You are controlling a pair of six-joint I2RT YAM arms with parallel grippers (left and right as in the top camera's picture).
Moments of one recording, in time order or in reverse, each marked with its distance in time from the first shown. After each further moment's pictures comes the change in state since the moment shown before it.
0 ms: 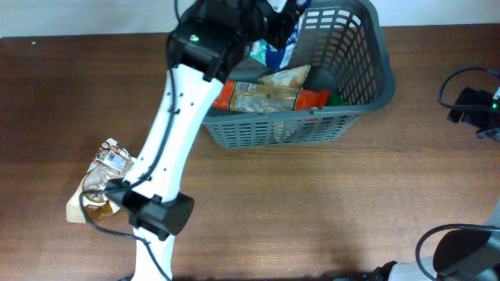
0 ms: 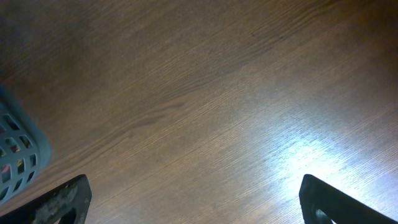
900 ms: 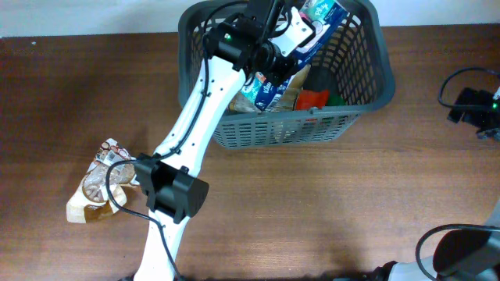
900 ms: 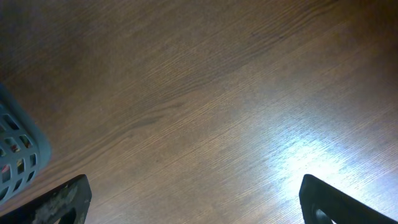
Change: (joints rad) left arm -0.002 0.167 -0.008 -0.269 0.026 0.207; right arm 0.000 0.000 0.000 0.000 0.000 0.000
